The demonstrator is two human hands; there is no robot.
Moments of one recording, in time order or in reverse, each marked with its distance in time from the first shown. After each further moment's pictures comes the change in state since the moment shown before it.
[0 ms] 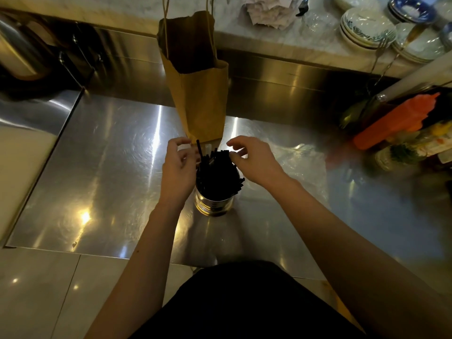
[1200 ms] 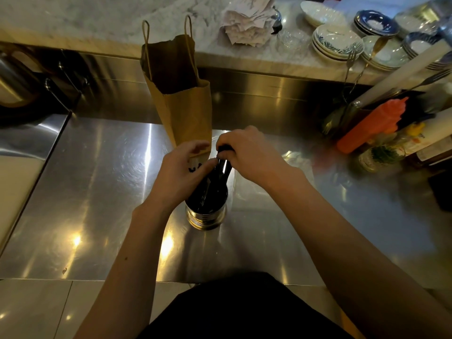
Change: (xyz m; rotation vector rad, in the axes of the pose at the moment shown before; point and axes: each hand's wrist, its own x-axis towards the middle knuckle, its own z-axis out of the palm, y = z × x) left_hand 0.008 0.043 0.001 0.410 -0.243 0.387; right_hand -0.001 -0.032 -0.045 -0.409 -0.009 -0.263
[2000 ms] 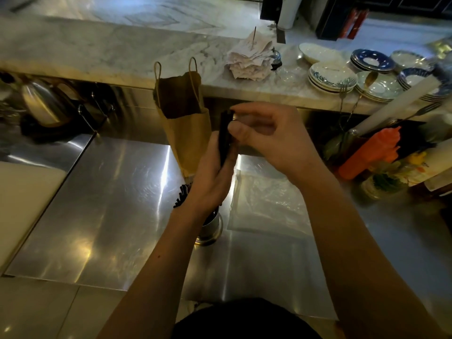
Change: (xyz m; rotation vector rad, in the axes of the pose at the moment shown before) left_hand -0.008 0.097 0.037 -0.486 0.129 0.294; right_hand -0.051 0.007 -0.092 0.847 0.326 -0.124
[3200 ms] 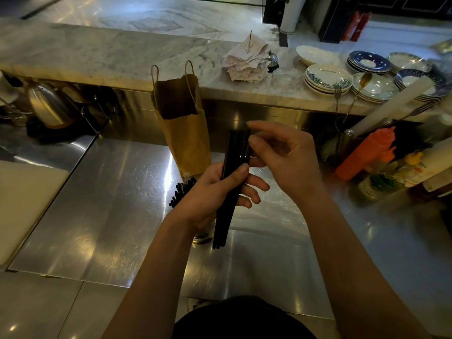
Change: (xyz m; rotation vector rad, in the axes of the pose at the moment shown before) left_hand -0.023 0.037 0.008 -0.507 -0.343 -0.452; right_hand -0.034 0.031 -0.016 -0.043 0.157 -0.134
